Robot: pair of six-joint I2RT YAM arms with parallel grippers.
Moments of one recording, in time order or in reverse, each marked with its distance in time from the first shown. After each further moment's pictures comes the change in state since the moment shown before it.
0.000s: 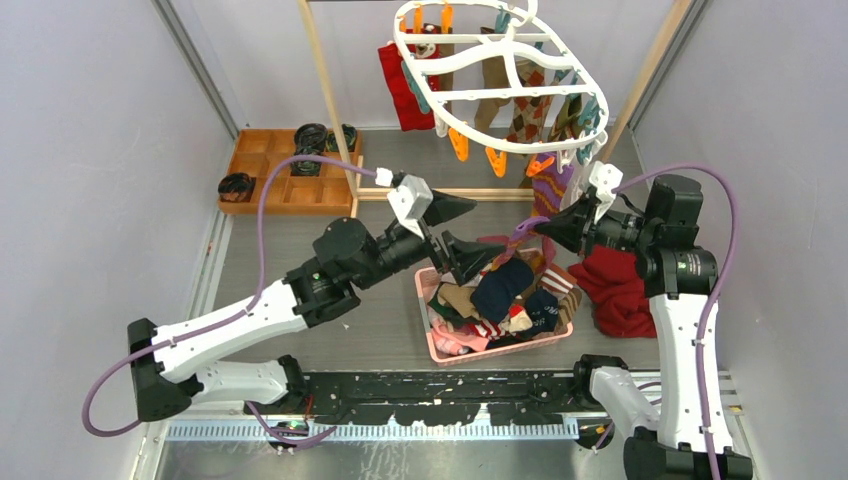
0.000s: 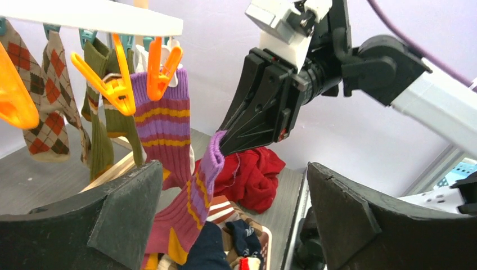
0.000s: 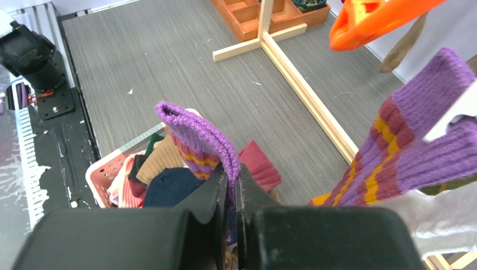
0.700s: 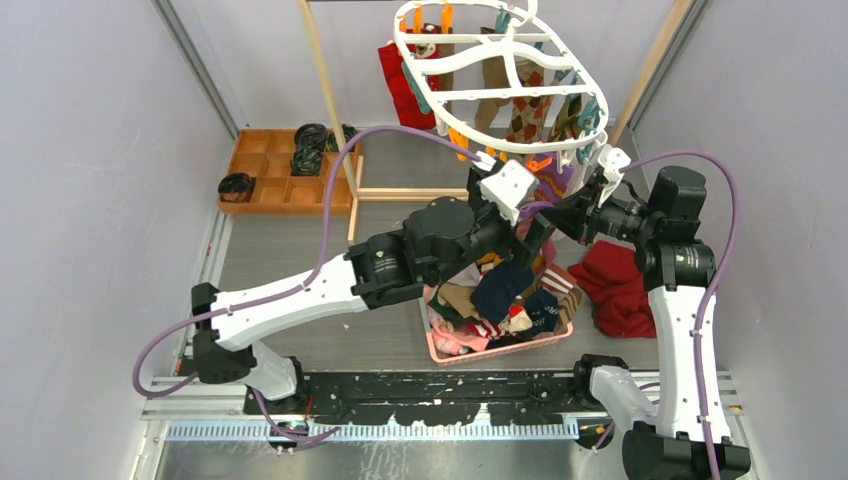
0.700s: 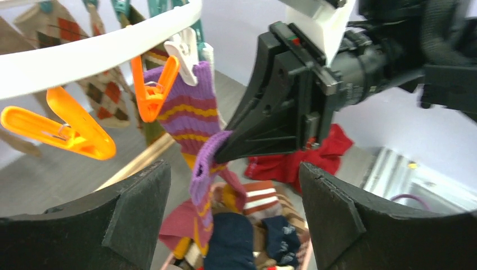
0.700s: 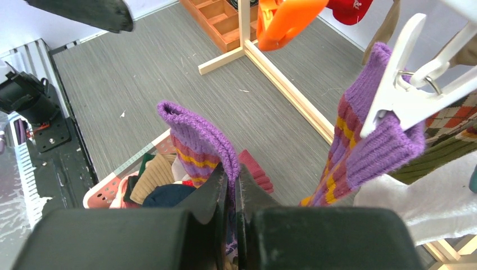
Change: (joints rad) left arm -0.166 0.364 0.595 -0.507 -0.392 0.113; right arm -0.024 0.032 -0.005 0.153 0.043 0.197
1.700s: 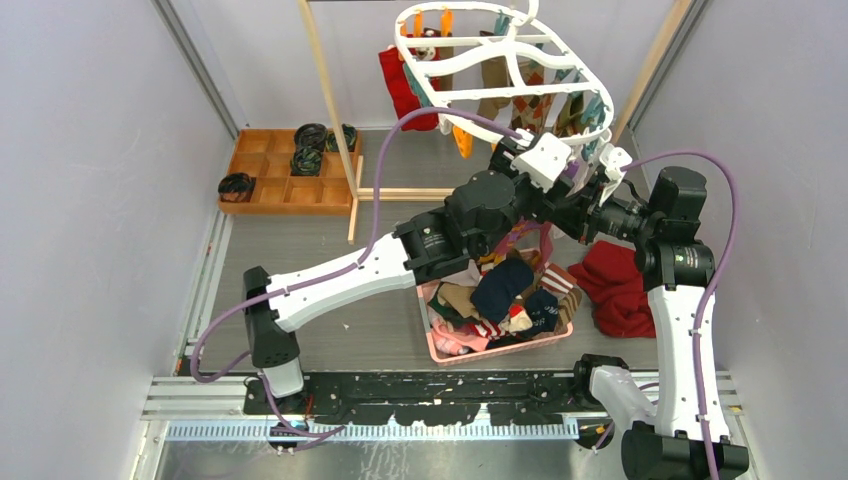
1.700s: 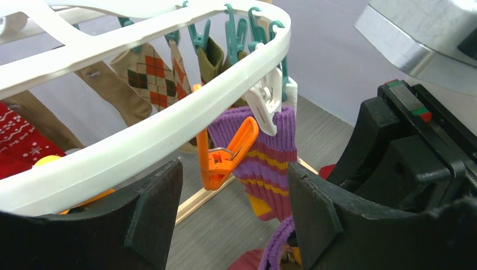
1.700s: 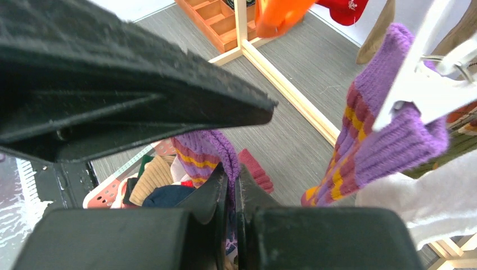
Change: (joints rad) left arm 0.068 0.259 0.220 0.094 -0.188 0.233; right arm -0.013 0.000 -0.014 0.022 0.003 0.029
